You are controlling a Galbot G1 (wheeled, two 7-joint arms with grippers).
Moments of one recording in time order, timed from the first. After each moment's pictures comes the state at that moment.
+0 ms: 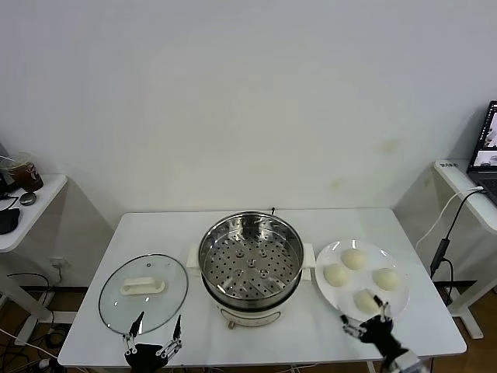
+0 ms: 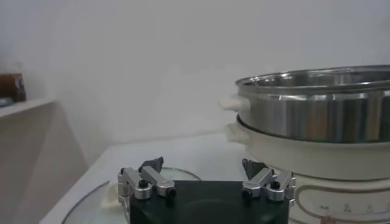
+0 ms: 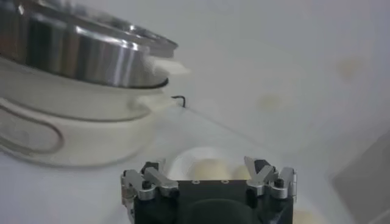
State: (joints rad) left arm 1.87 -1.30 -0.49 -2.07 -0.06 -0.15 -0.16; right arm -1.61 1.13 0.76 1.94 -0.15 0.02 -0.36
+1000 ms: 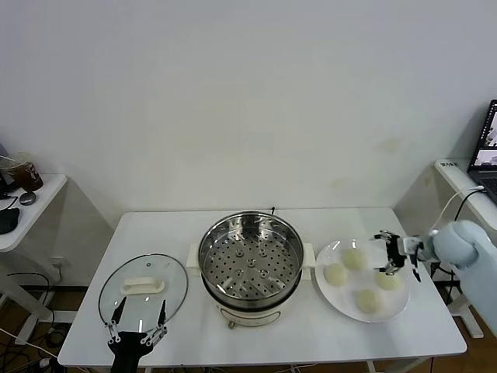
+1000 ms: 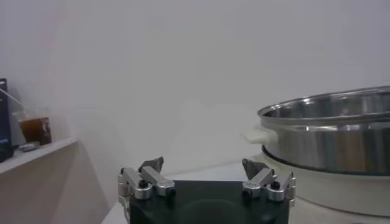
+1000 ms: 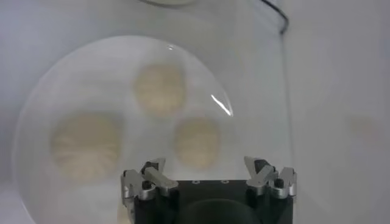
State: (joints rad) left arm 1.84 -1.33 -0.57 -2.07 -0.01 -0.24 -0.14; right arm -0.47 0.62 -0.10 1.35 -0.32 -0.01 -1.04
